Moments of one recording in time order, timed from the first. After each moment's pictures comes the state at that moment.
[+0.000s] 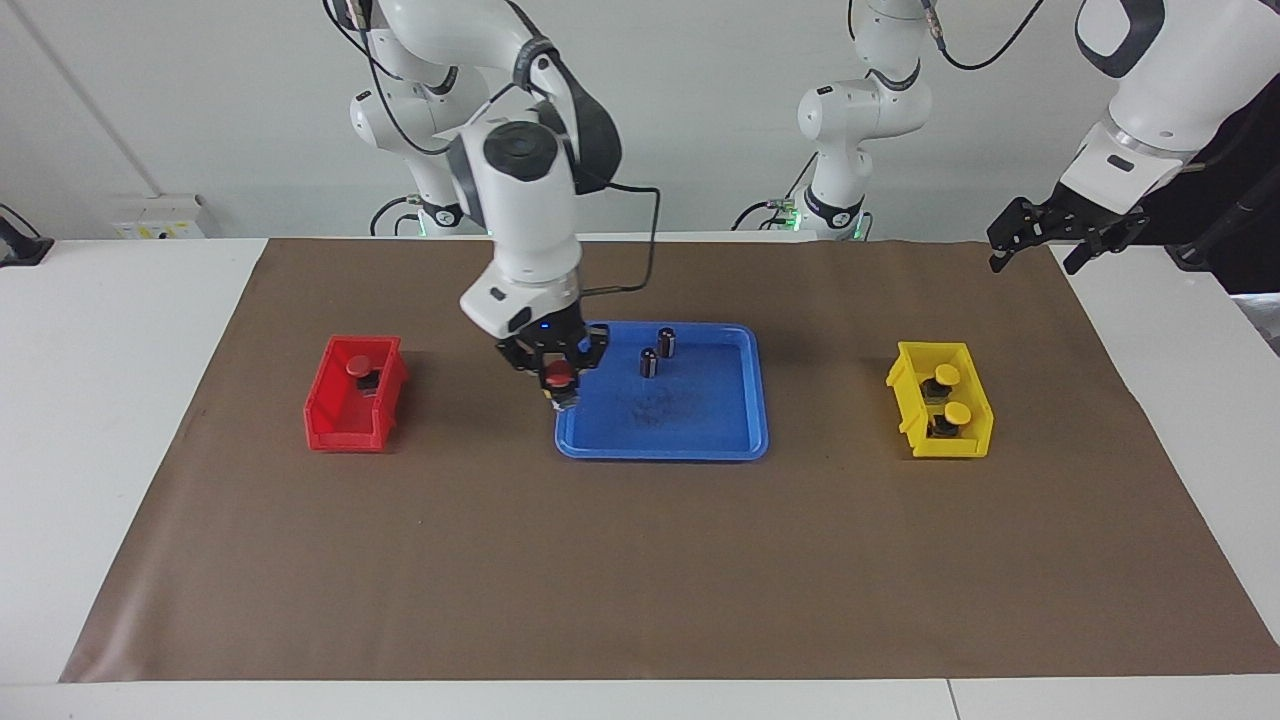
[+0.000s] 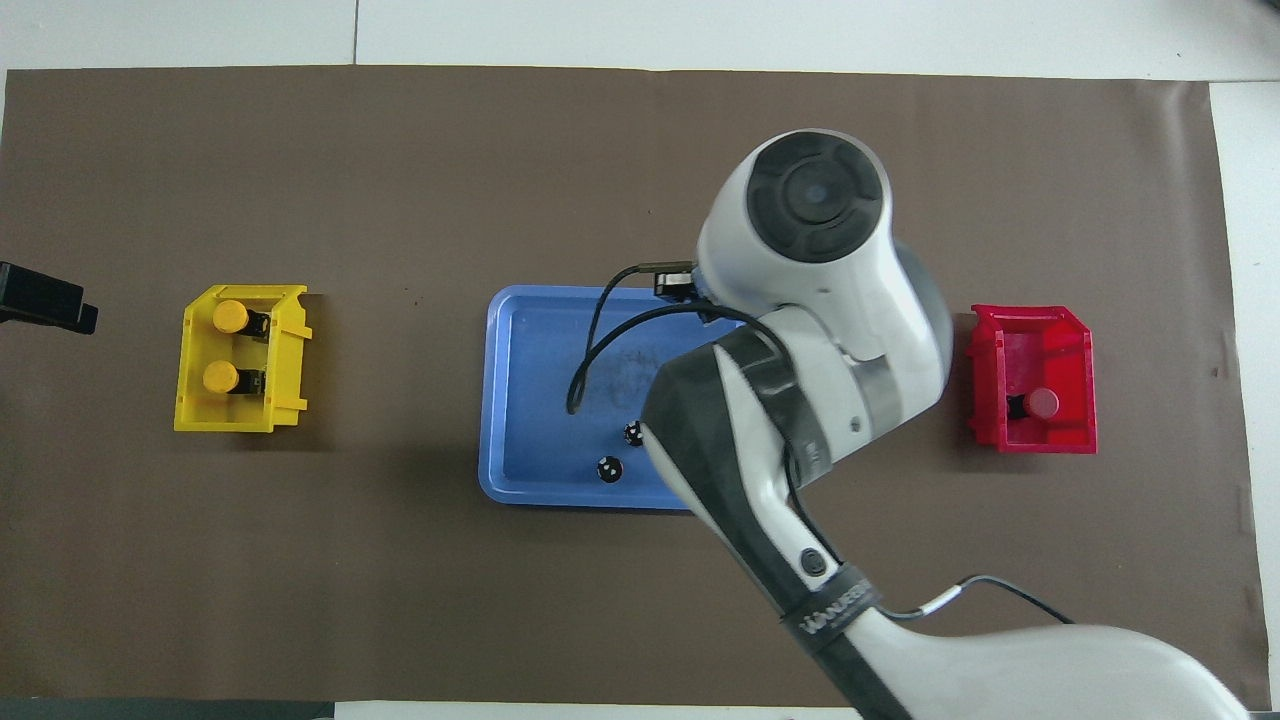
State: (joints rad) left arm 0.07 -0.02 -0.10 -1.57 0.01 1.49 0.11; right arm 0.66 0.34 -0.13 -1.59 0.02 2.00 0.61
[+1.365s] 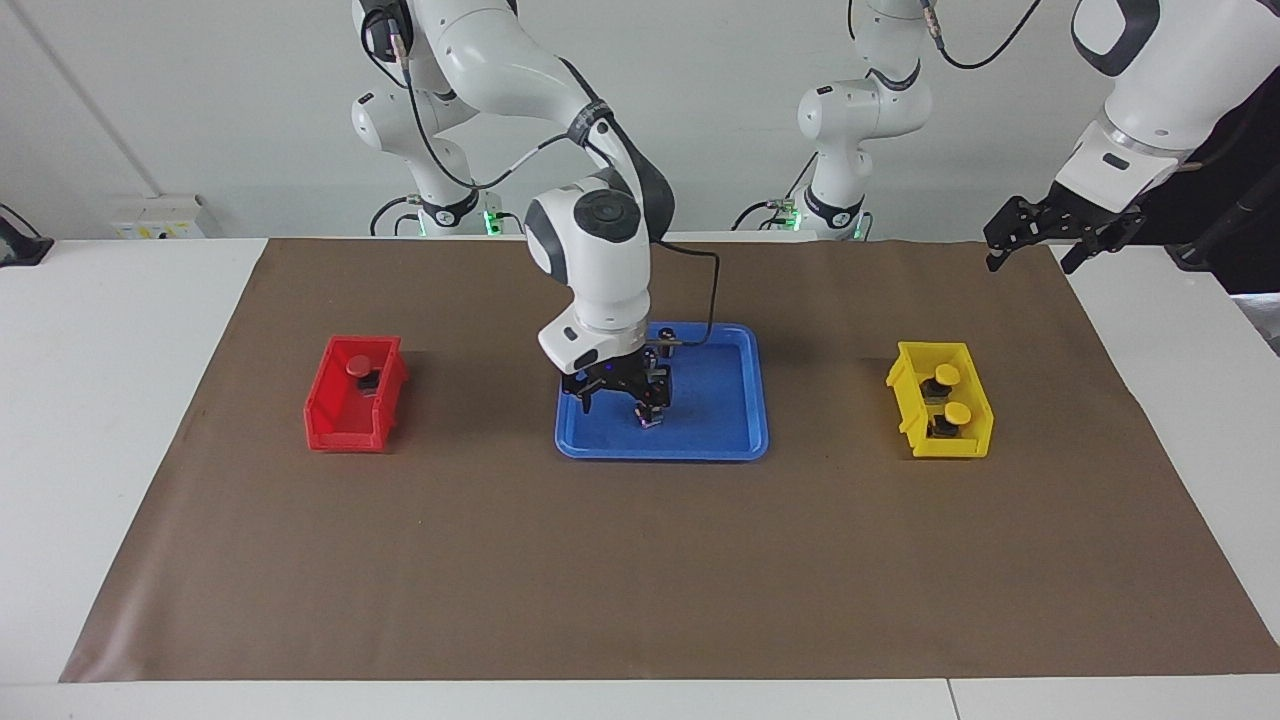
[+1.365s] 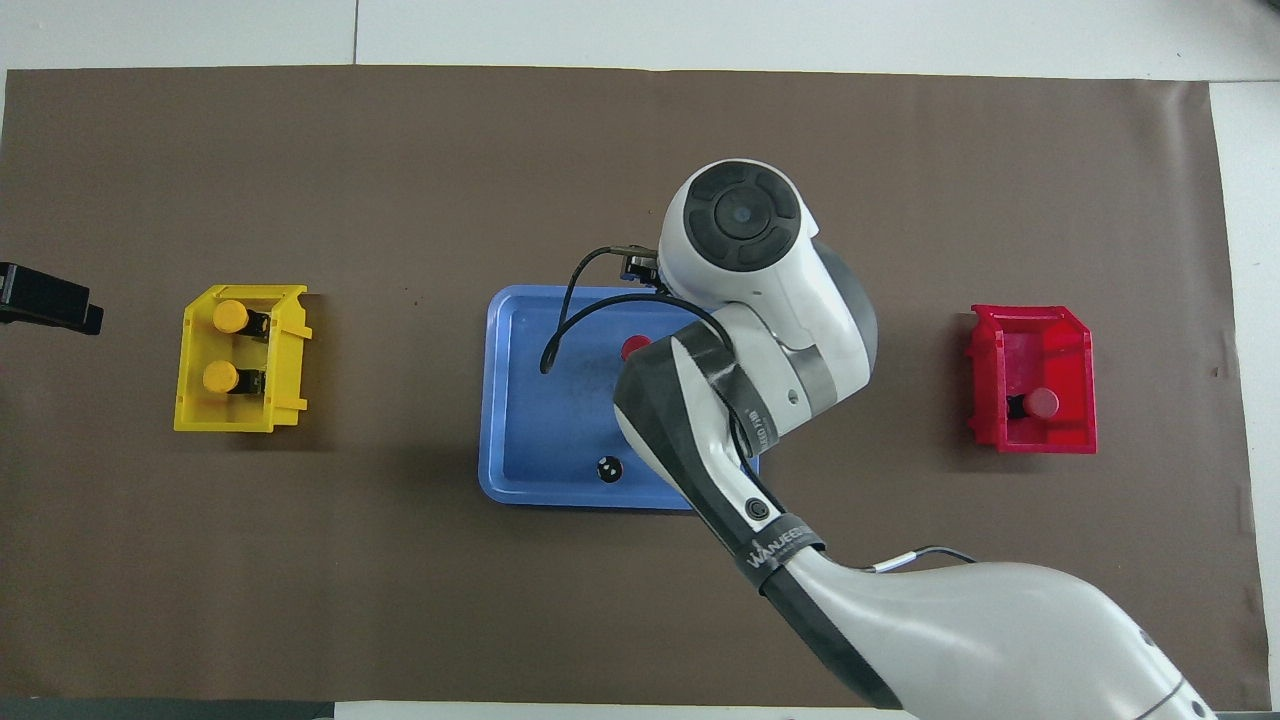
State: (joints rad) left arm 0.07 -0.02 -0.10 -1.58 0.01 1.51 0.09; right arm 0.59 0.38 -0.15 -1.56 0.02 2.02 0.63
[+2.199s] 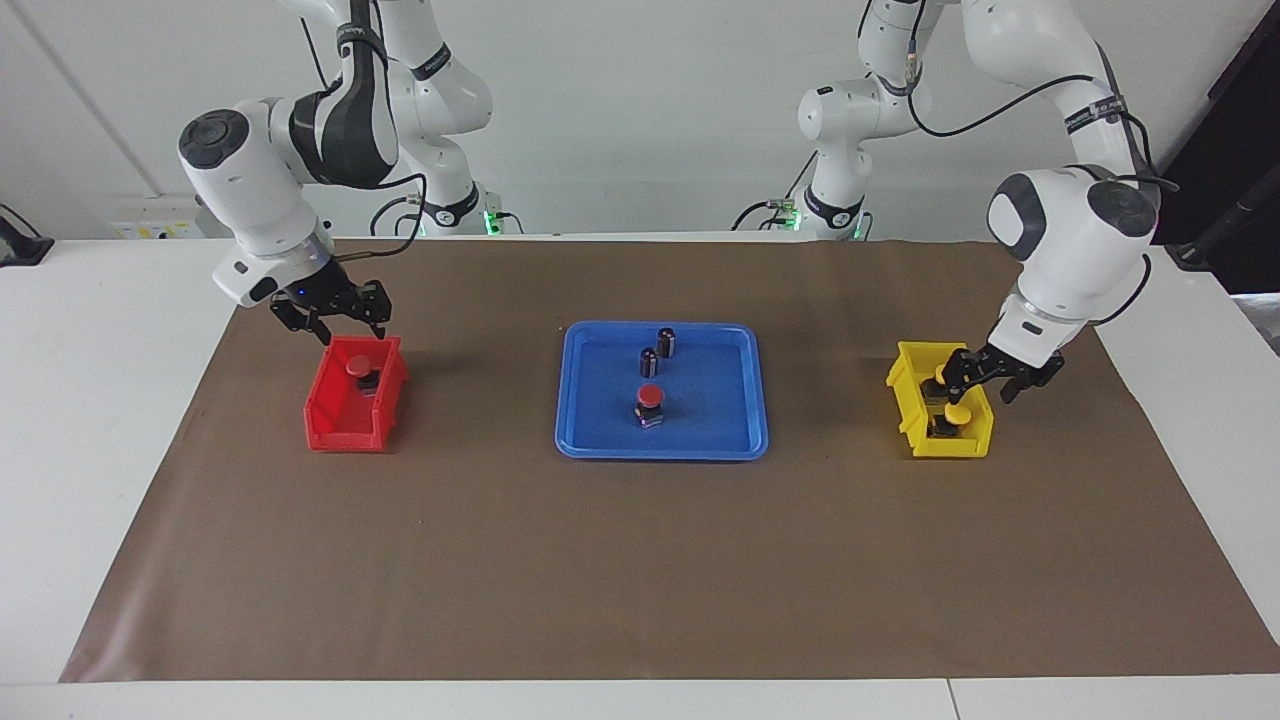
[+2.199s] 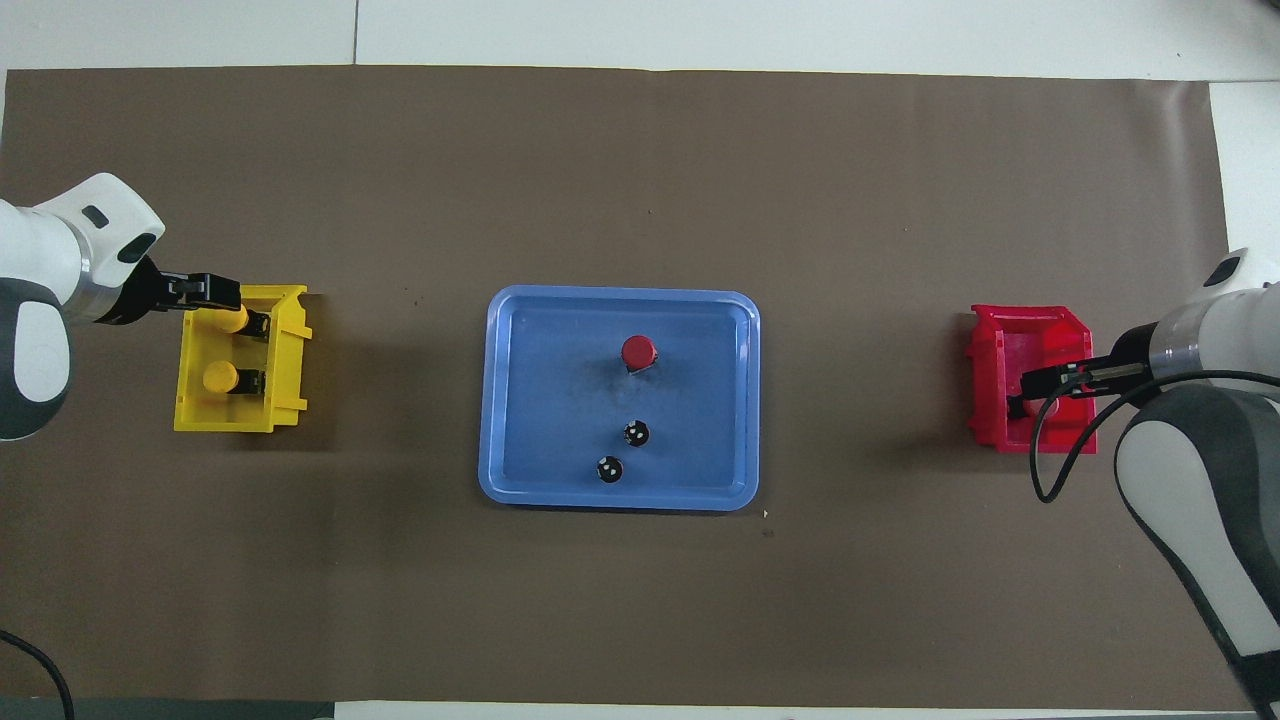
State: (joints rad) left arm 0.08 0.10 -0.09 -2.04 0.01 2.23 0.07; right arm 0.08 -0.14 -0.15 -2.22 0.02 2.06 -0.18
